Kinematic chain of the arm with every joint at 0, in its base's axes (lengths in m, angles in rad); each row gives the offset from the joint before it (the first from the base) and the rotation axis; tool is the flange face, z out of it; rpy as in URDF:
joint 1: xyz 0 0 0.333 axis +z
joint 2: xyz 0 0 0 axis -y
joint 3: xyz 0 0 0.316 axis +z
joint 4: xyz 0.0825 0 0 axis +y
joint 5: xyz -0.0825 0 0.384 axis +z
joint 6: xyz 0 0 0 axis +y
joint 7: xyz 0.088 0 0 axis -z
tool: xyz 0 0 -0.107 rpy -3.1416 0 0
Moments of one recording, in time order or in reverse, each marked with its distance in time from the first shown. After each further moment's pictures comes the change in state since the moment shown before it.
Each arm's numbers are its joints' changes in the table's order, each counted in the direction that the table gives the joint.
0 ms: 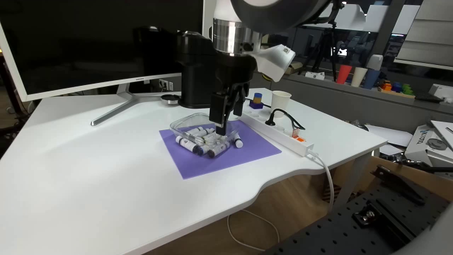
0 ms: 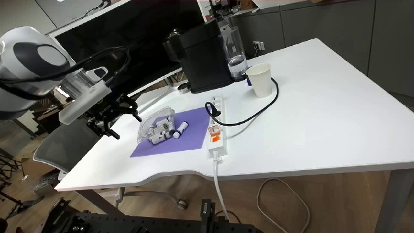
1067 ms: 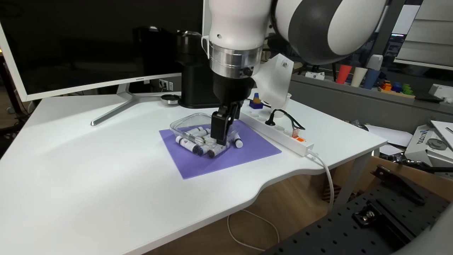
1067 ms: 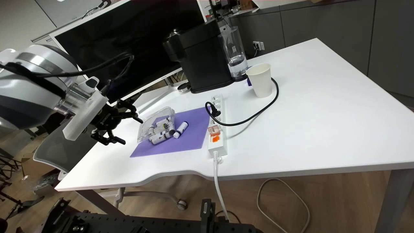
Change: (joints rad) arm -0.039 -0.080 -0.016 -0.052 -0.923 -0.053 0.756
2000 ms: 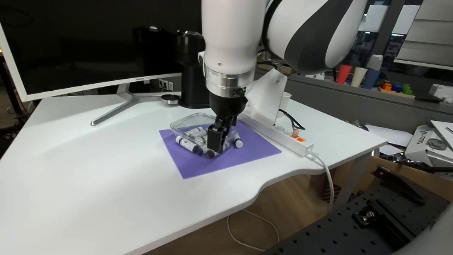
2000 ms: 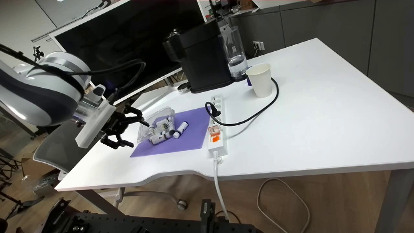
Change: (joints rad) arm 0.012 -0.131 0.008 -0.099 -0.314 0.045 0.342
